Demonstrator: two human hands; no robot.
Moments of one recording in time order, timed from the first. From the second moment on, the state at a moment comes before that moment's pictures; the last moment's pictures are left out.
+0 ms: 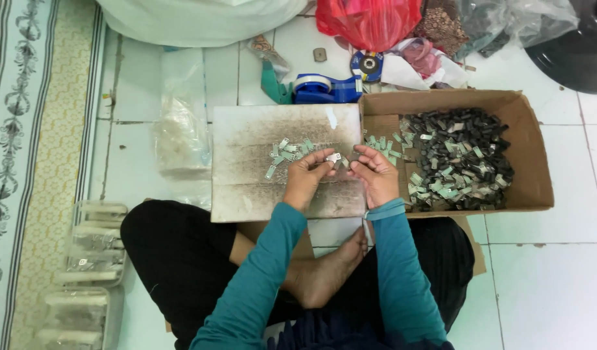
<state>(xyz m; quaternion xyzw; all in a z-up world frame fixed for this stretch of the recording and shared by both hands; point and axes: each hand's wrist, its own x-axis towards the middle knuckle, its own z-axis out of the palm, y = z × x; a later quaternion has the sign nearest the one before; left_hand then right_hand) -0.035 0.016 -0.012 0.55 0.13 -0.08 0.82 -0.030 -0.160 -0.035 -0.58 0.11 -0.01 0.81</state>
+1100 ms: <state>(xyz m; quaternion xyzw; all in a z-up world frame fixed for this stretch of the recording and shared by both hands) 0.006 -0.113 -0.060 0.83 -0.15 -0.14 0.53 -0.011 -0.312 -0.120 -0.92 0.23 0.06 0.32</state>
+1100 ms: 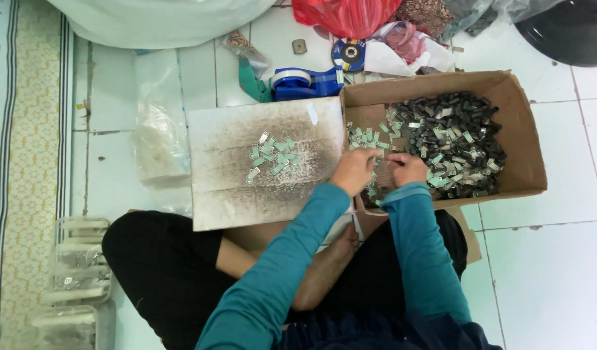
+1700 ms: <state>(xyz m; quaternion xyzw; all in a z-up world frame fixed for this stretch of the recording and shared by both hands) 0.014 -0.168 -0.109 0.97 -0.18 -0.11 0.14 0.033 -0.322 -0.240 -0.96 0.05 0.25 0.10</state>
